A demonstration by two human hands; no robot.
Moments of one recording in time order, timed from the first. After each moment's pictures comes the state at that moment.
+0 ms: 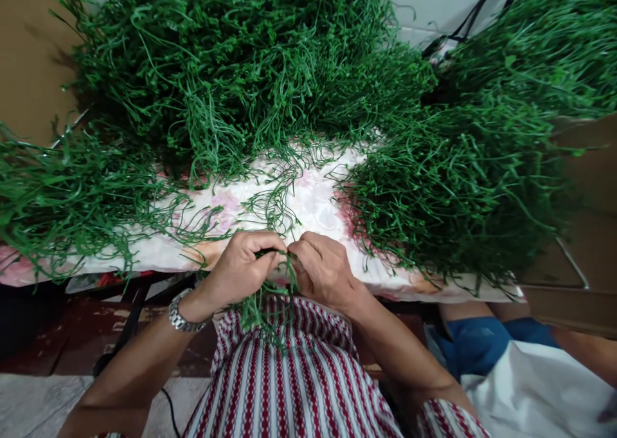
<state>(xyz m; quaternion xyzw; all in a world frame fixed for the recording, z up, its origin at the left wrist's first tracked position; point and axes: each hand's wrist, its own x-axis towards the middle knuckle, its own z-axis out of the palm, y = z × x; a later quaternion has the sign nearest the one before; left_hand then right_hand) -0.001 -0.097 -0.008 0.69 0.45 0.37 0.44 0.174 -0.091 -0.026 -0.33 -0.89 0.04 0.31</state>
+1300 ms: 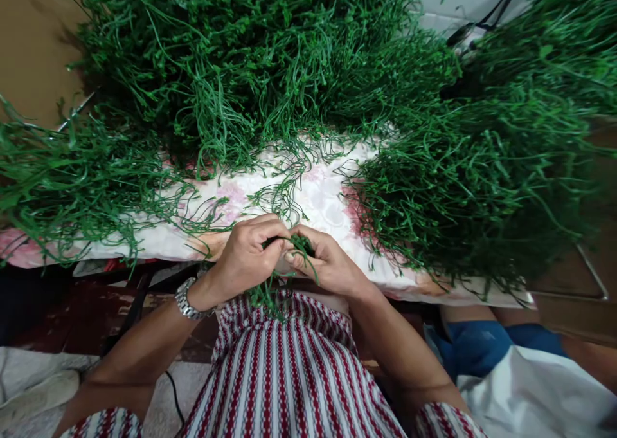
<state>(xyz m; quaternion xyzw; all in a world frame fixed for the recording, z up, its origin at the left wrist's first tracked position) 0.001 -0.094 -0.009 0.73 0.46 0.40 0.30 0.169 -0.082 -0.027 -0.33 -0.65 0.62 0.29</state>
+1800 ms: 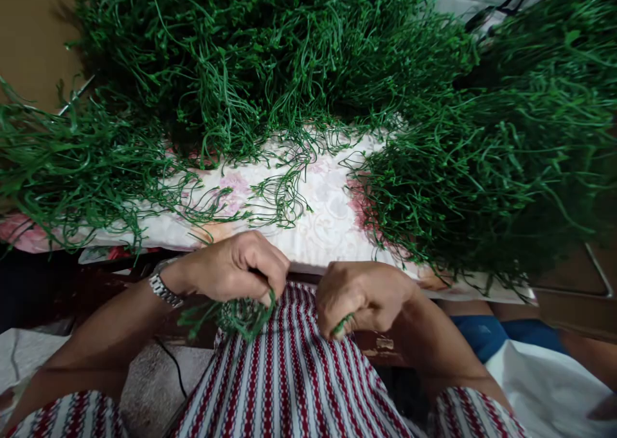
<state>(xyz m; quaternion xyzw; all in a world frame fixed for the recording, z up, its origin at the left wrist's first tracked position) -0.024 -0.096 0.018 0.70 0.23 0.19 0.65 0.200 -0.071 -0.003 0.06 -0.79 0.60 0.04</state>
